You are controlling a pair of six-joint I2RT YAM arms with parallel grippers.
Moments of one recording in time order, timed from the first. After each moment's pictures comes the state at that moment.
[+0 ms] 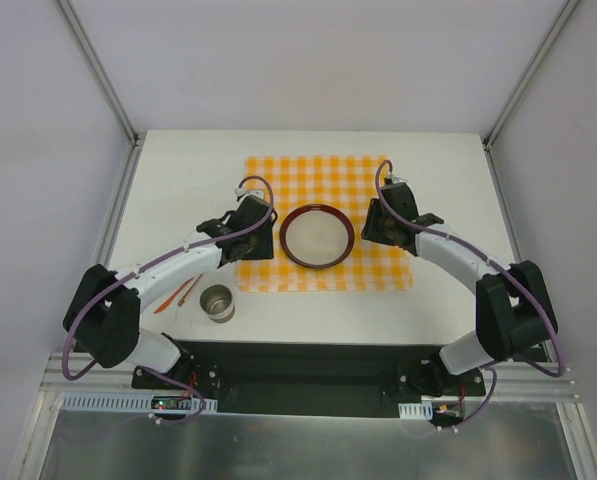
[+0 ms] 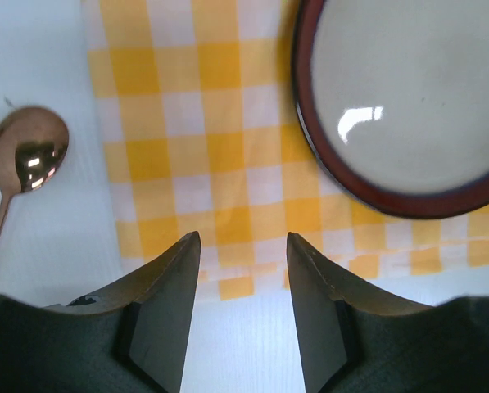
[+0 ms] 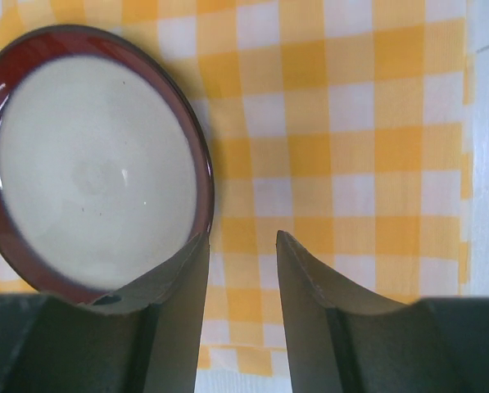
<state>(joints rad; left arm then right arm) -0.65 1.42 0.95 -0.51 -0.22 -0.59 0.43 1.49 0.93 -0.31 0.11 0.53</state>
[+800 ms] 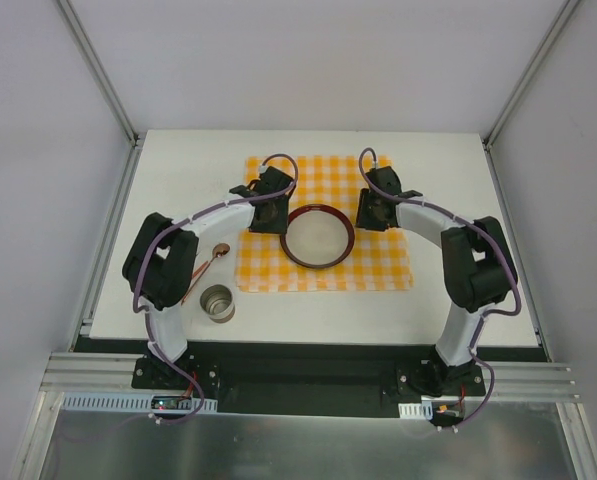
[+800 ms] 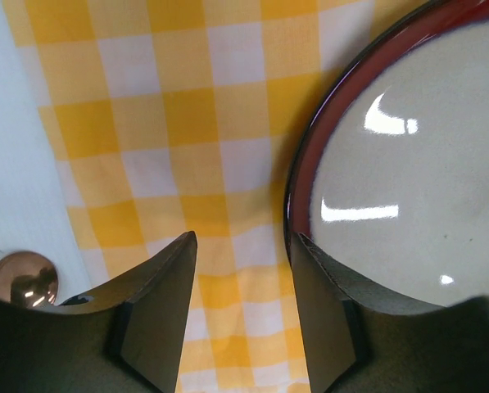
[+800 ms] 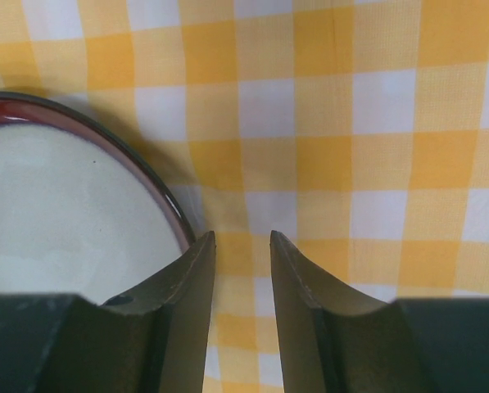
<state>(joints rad) -0.56 1.85 1.31 -0.52 -0.20 -0.44 0.39 1.84 1.20 -0.34 0.06 0.45</state>
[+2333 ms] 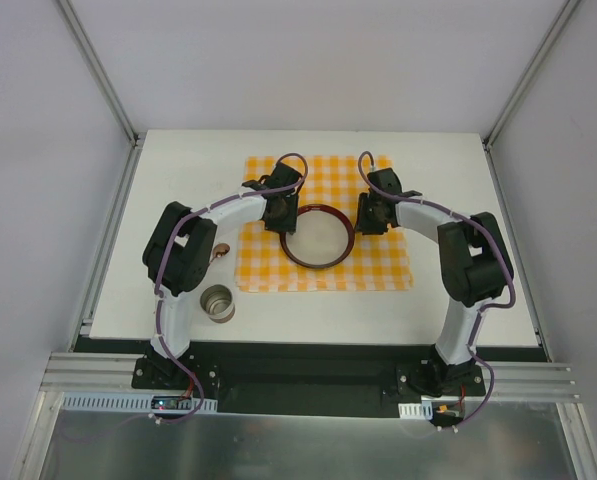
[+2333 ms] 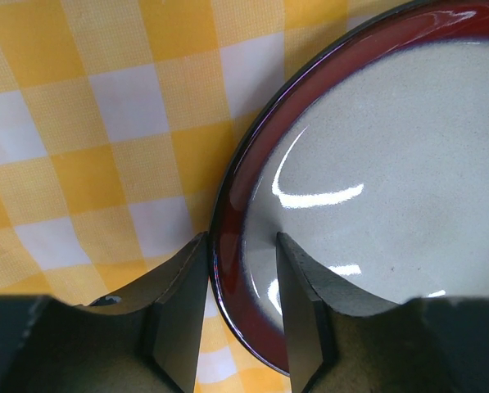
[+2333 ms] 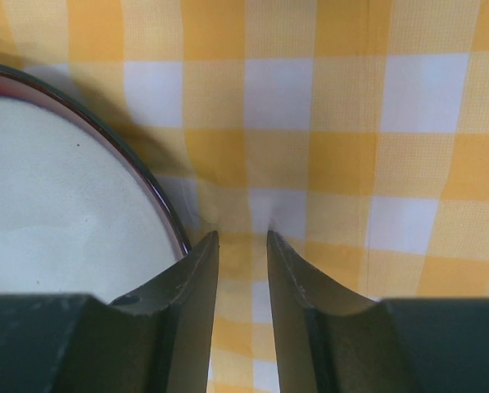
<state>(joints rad) -0.56 2.02 1.46 -0.52 -0.04 -0.43 0.36 1.89 1.21 -0.35 -0.04 0.42</state>
